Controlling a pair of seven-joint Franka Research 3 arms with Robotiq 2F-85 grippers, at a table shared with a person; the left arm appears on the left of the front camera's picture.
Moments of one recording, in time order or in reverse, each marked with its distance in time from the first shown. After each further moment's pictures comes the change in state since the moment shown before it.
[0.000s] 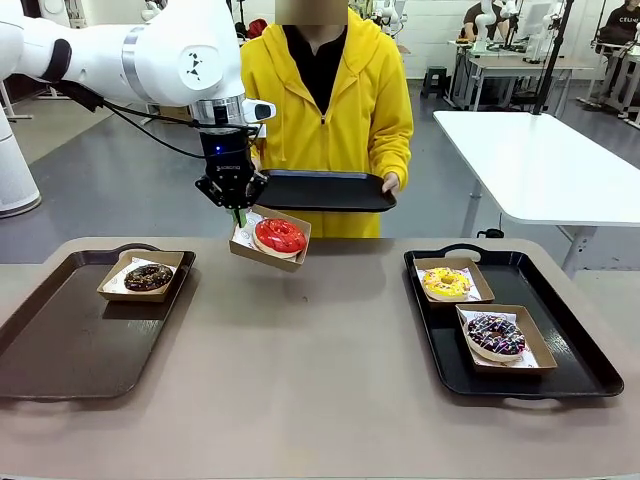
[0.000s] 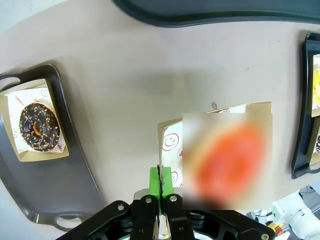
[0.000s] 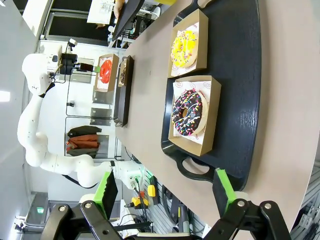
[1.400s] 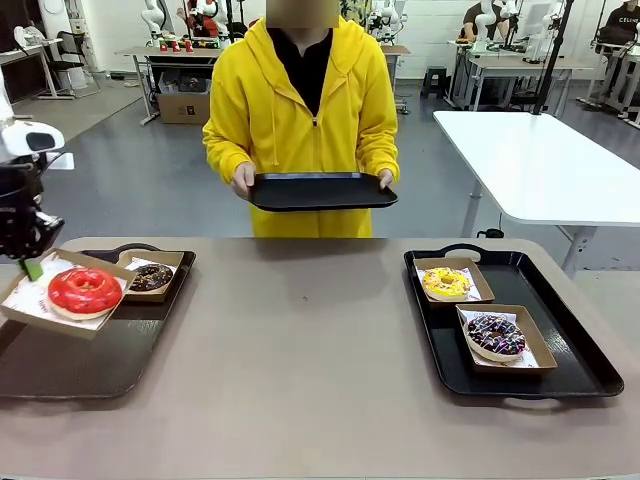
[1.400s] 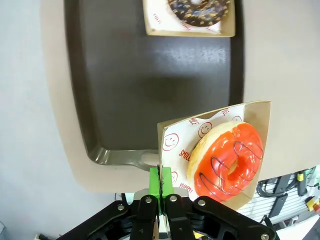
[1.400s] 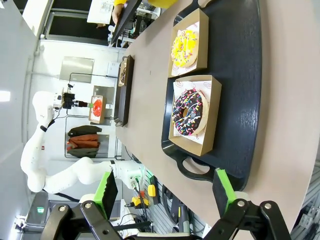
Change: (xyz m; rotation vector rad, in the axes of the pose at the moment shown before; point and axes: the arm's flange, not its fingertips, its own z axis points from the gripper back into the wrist) left arm -0.187 0.251 0.012 0.075 0.042 0.114; right arm 0.000 0.000 -0.001 0.001 0.002 0.000
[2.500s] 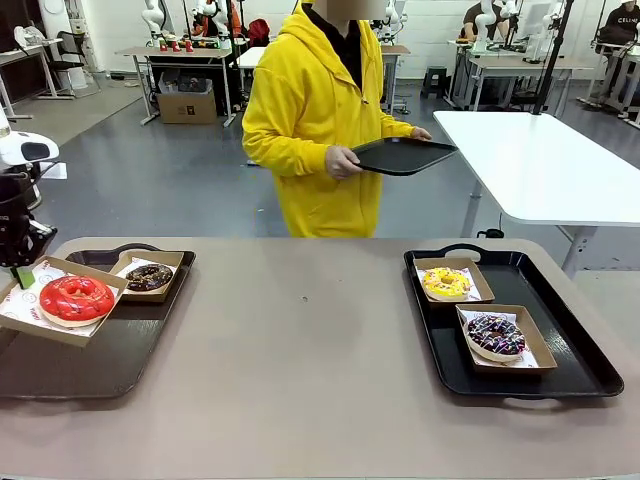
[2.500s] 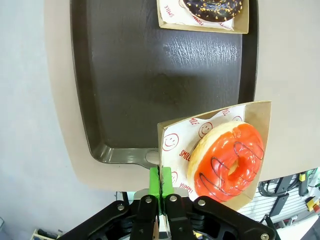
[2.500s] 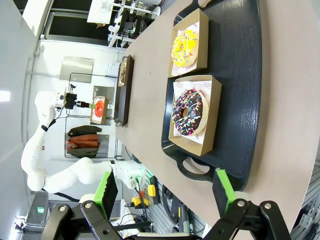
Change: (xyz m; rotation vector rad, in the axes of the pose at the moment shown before) left arm 0.002 0.008 -0.011 0.003 0.026 0.014; right arm 0.000 0.000 0.000 0.000 0.000 0.000
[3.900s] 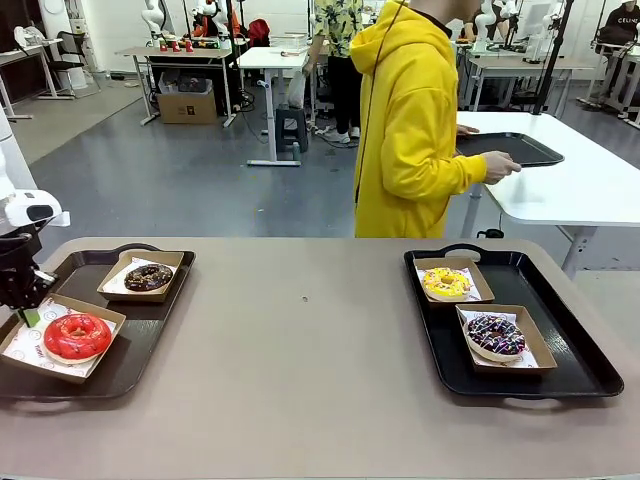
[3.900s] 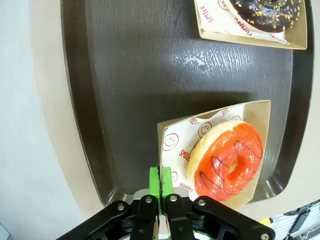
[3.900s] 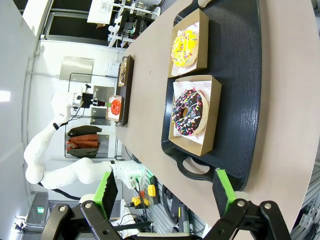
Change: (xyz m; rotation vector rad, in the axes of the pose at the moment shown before) left arm 0.017 0.032 -0.092 0.025 -0.050 -0.038; right arm 0.000 0.000 0.000 0.000 0.000 0.000
